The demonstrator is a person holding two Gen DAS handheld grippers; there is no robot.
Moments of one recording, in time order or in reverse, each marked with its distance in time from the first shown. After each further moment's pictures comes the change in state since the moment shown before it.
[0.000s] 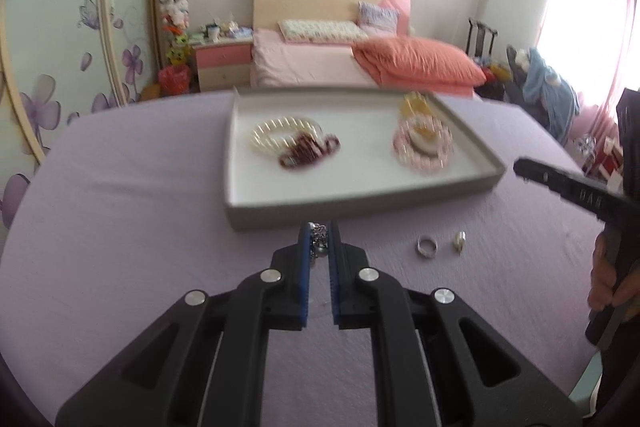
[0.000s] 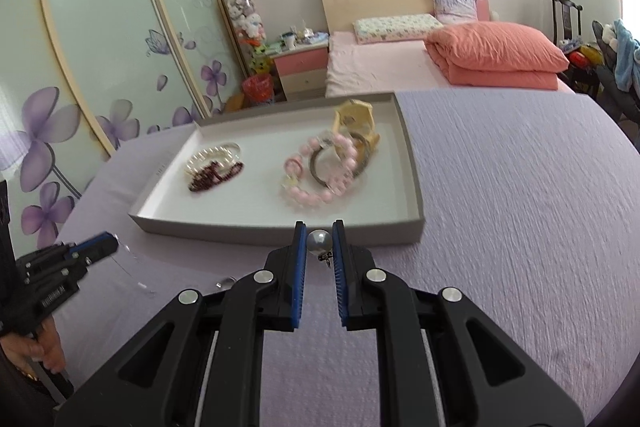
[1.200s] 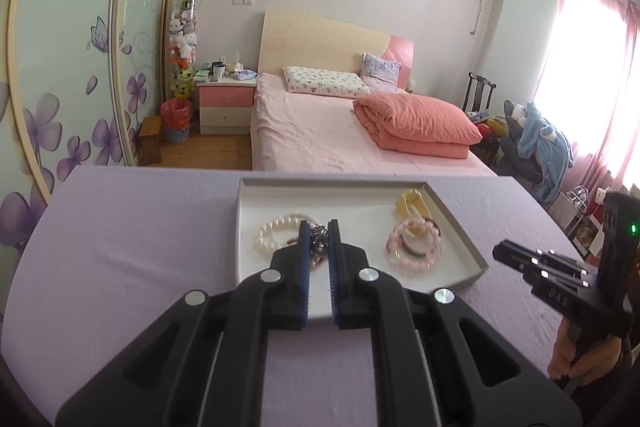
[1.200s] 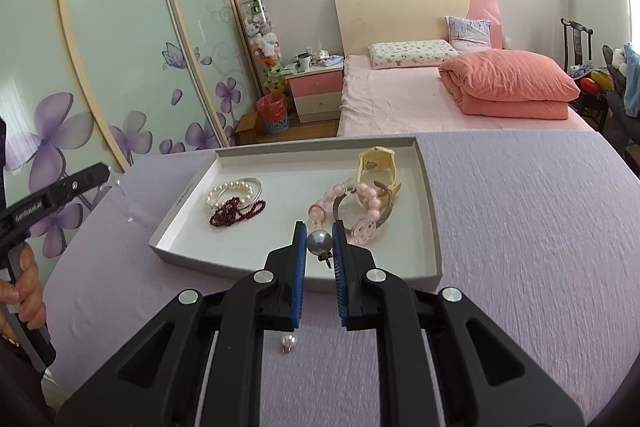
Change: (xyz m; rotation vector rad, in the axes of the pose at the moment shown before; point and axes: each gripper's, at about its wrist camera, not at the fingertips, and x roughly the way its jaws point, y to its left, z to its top) left arm -0.020 0.011 0.078 -0.067 -0.153 -0.030; right arm -0.001 0.012 0.030 -0.041 -0.065 0.025
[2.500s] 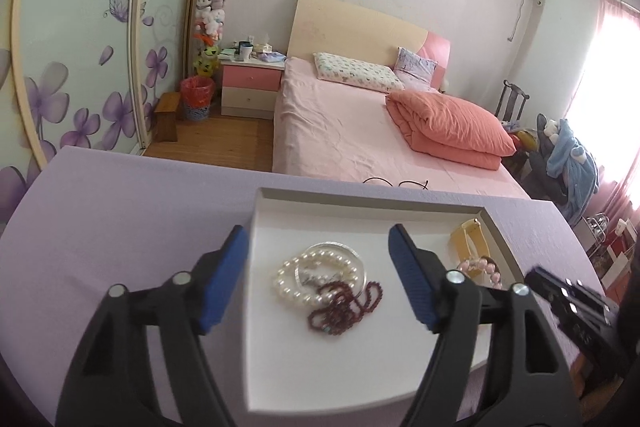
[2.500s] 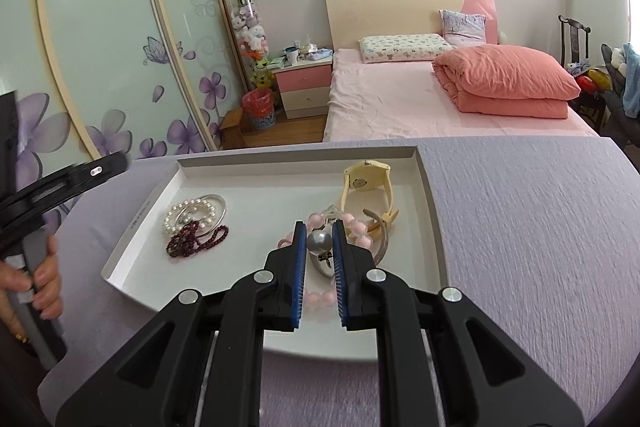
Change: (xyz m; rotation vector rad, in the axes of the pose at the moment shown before) left arm 0.095 0.039 0.017 -0.098 0.044 0.077; right arm 0.070 -0.014 0.019 0.005 0.023 -0.056
